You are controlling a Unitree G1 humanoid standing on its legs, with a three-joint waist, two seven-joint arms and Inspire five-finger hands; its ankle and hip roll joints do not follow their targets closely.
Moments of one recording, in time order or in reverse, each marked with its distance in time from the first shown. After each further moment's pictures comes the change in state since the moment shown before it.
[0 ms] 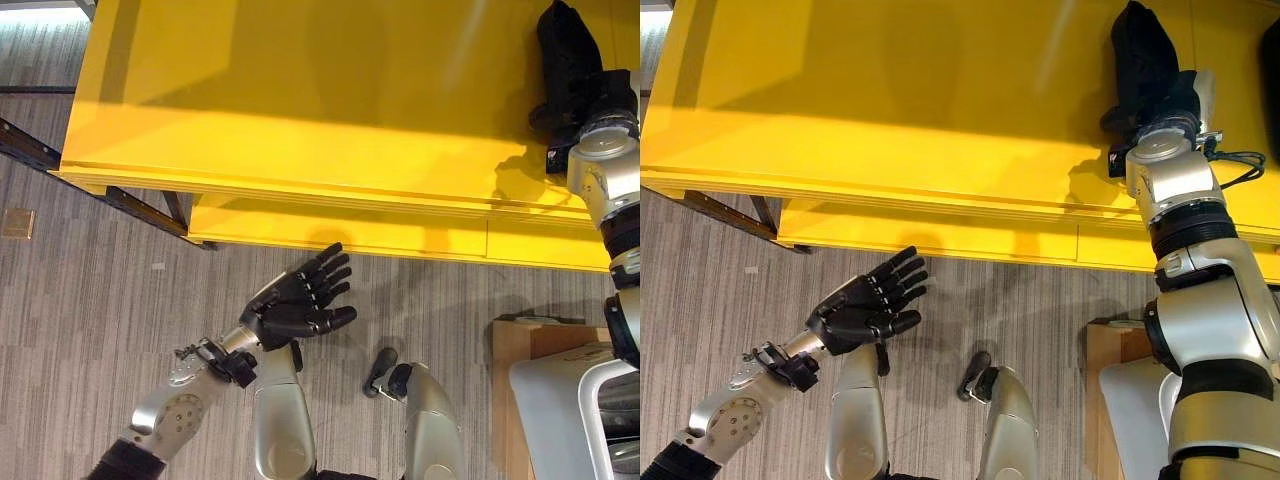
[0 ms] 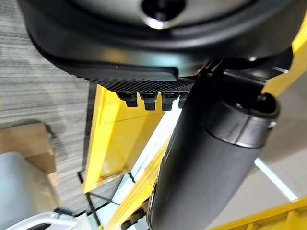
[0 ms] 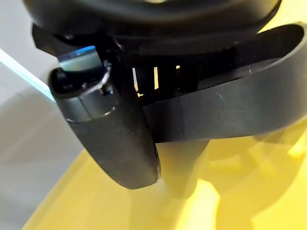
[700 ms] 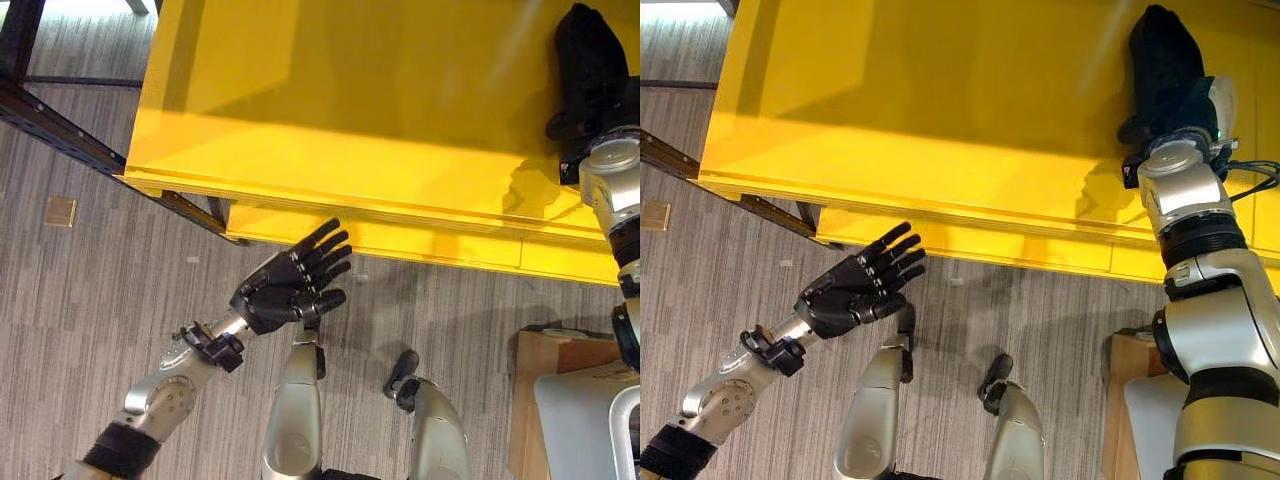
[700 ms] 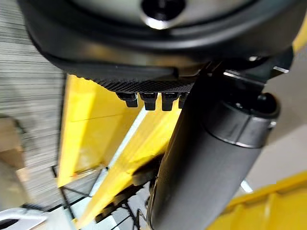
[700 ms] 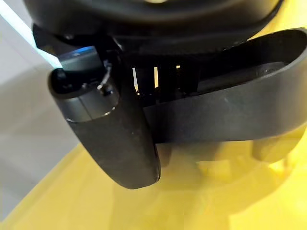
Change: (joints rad) left arm -0.087 0.025 -0.009 0.067 -0.103 -0.057 -0.148; right arm 0.032 -0.039 -0.001 -0.034 -0.091 -0.038 -0.027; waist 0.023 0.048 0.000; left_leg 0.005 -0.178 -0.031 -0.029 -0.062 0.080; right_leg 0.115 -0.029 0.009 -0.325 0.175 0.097
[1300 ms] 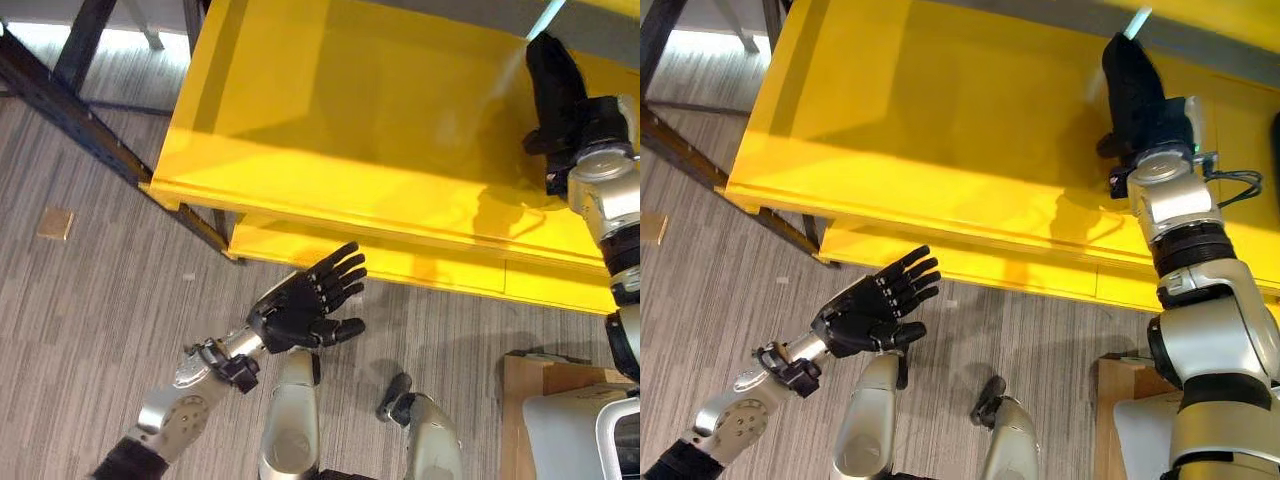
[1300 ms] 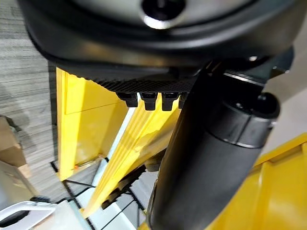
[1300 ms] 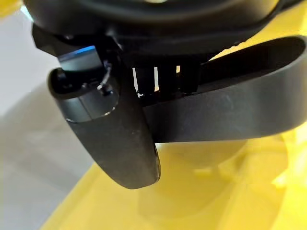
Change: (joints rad) left arm 0.026 -0.040 -0.116 -0.057 0.127 -0.056 0.064; right arm 0.059 0.018 -0.084 -0.034 0.034 0.048 0.039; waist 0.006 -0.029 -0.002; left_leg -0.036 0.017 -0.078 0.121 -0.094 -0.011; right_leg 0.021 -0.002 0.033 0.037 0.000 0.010
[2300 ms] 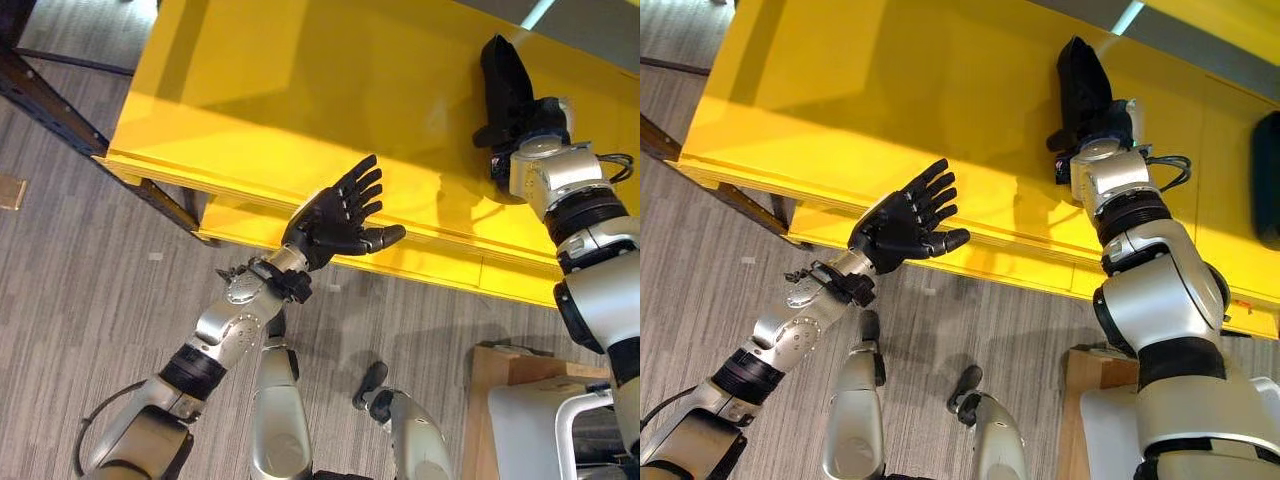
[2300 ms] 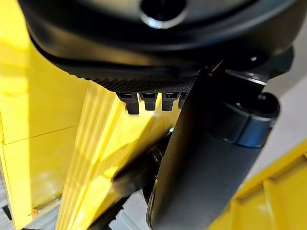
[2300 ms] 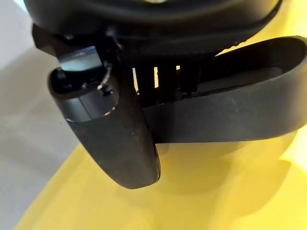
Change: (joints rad) left arm -0.514 -0.191 -0.092 0.265 0.105 0.072 0.391; right arm -0.216 0.236 0.161 0.283 0.189 -0.031 -0.059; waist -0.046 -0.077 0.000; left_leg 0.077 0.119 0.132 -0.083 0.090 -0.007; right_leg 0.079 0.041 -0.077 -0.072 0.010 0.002
